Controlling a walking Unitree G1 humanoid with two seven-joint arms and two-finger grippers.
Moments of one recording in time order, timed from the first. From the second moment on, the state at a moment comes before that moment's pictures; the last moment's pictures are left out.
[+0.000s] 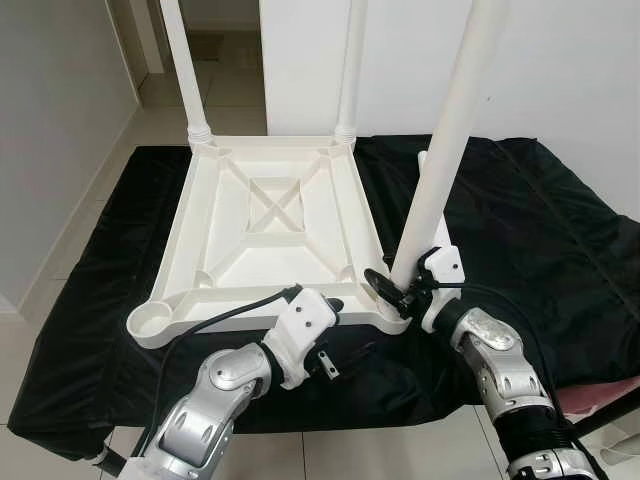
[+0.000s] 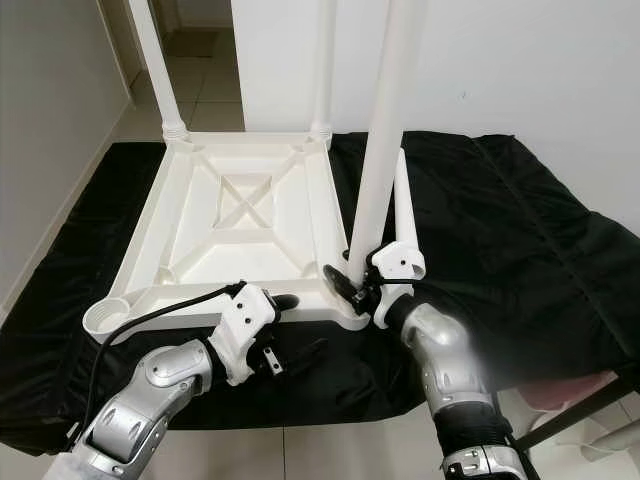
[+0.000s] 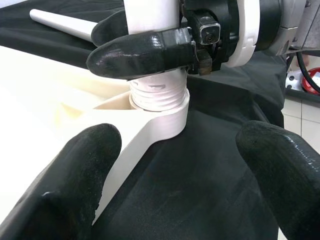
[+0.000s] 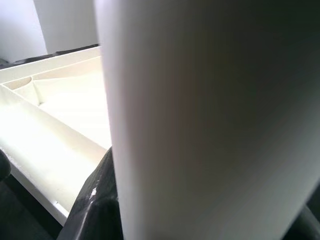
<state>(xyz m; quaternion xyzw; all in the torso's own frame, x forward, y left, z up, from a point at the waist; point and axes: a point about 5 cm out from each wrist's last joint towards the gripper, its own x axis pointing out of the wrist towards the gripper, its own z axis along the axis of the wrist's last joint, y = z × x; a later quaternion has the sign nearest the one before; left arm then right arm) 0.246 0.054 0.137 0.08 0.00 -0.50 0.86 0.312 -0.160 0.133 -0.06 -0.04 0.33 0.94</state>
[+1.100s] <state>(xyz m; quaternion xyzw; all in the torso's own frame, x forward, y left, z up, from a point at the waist) 0.244 0.054 0.134 0.08 0.01 -0.50 0.86 0.284 -0.126 0.136 0.00 -0.04 0.00 1.00</state>
